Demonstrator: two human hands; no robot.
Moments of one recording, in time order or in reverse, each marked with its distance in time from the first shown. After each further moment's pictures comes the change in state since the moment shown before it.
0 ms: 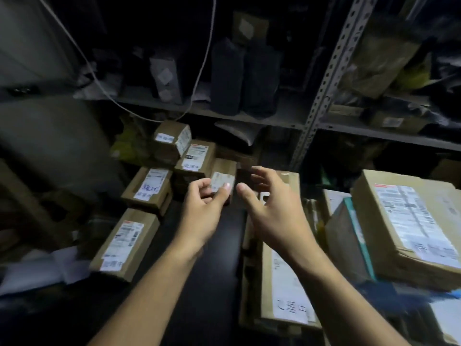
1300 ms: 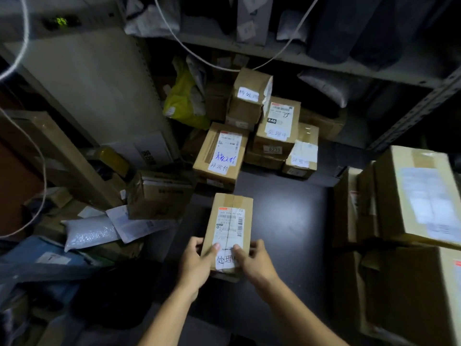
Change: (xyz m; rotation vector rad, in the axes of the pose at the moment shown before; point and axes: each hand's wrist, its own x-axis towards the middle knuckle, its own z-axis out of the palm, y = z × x) left_hand 0.066 -0.247 -0.254 0.227 0.029 -0.469; right_hand -0.059 0.078 0.361 0.350 -0.419 0.857
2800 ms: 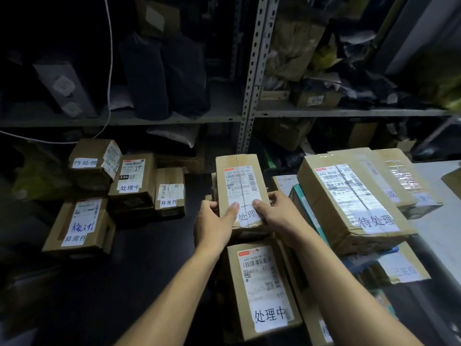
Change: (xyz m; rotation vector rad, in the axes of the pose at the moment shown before) left_hand -0.138 0.227 0.314 0.128 -0.247 0.395; right_hand -0.099 -0.084 -0.391 0.043 0.456 -0.266
